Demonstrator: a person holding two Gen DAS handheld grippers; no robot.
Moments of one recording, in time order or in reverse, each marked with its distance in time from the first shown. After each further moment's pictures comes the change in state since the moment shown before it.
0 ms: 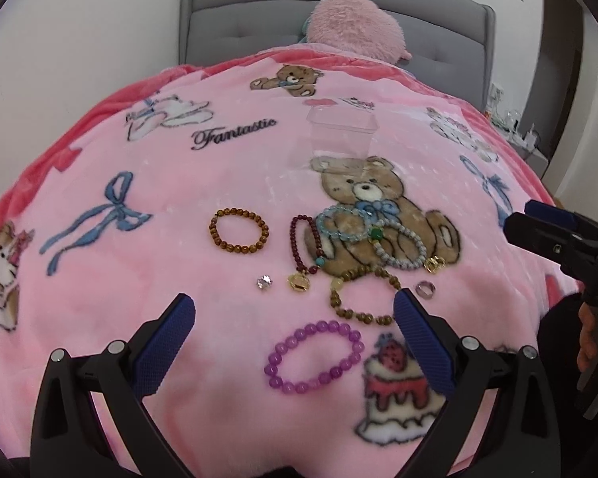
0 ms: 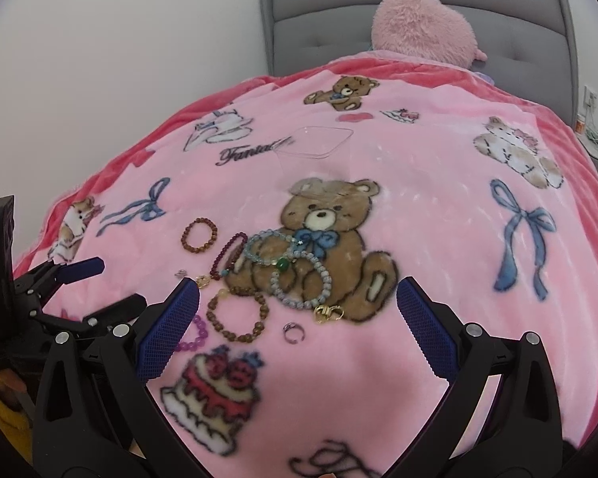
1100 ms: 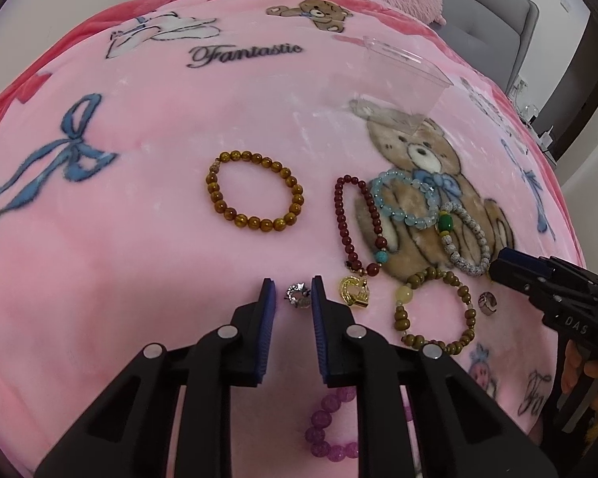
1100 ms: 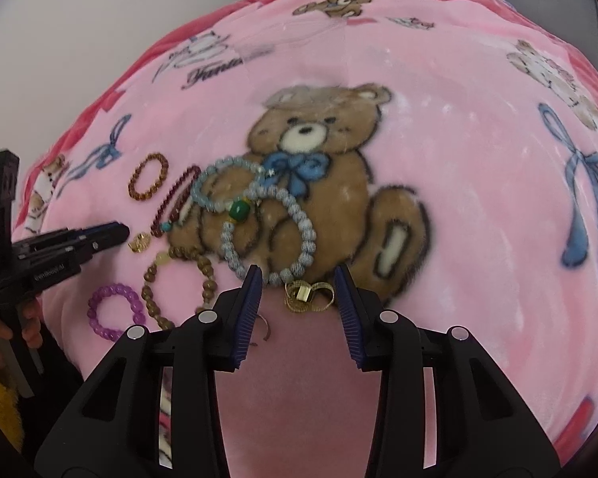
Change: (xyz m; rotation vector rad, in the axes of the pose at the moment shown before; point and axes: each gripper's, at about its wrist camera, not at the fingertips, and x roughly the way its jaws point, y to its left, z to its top) left arm 0.093 0.041 0.009 -0.107 0.217 -0.082; right arm 0.101 -0.026 -0.028 0.034 0.286 0.030
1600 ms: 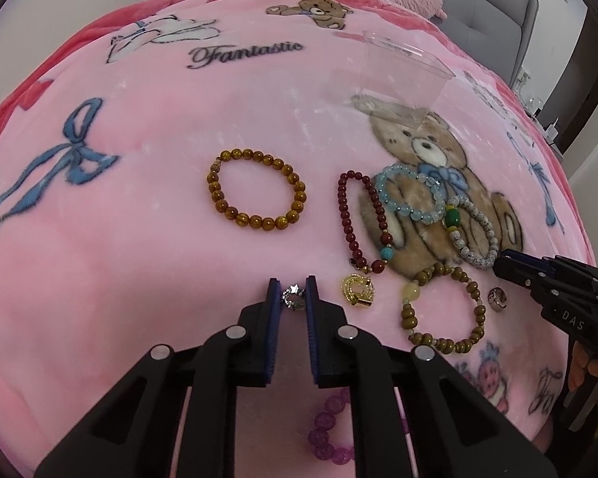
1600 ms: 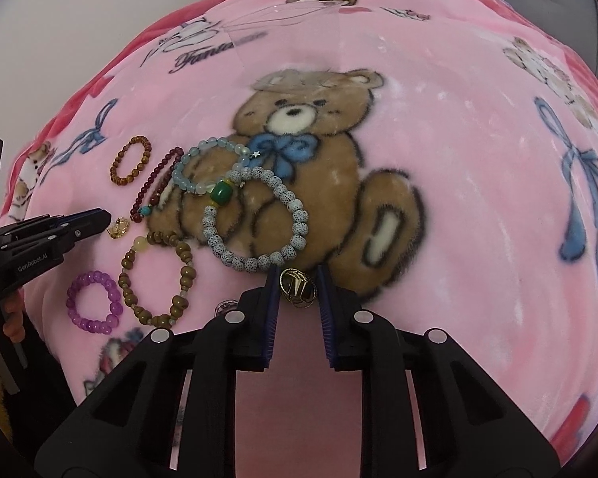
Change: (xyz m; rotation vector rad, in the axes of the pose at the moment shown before) left arm 0.003 -0.004 -0.002 0.018 -0.006 0.032; right arm 0.005 0.000 -0.003 -0.014 0.009 -0.044
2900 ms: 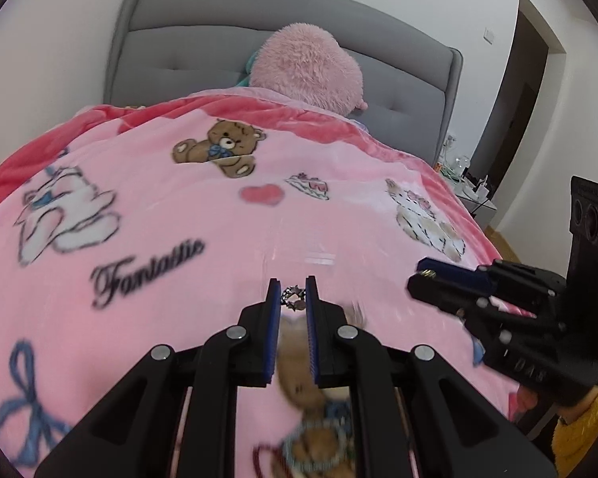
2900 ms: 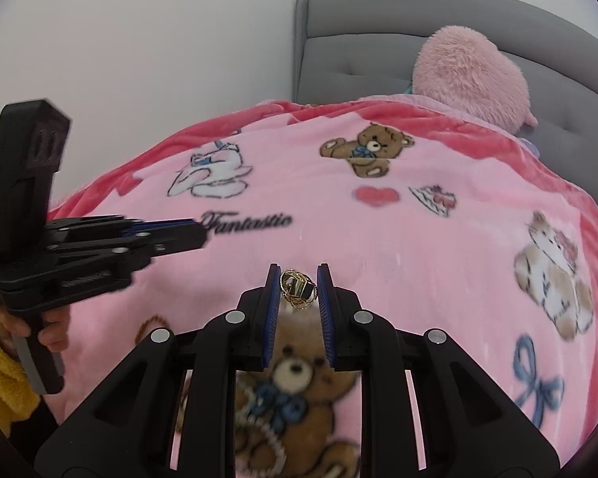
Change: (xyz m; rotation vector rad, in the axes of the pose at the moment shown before) left arm -0.031 -0.055 0.180 0.145 -0.305 -0.247; right arm -0.054 0.010 0.173 -0.186 -0.350 0.035
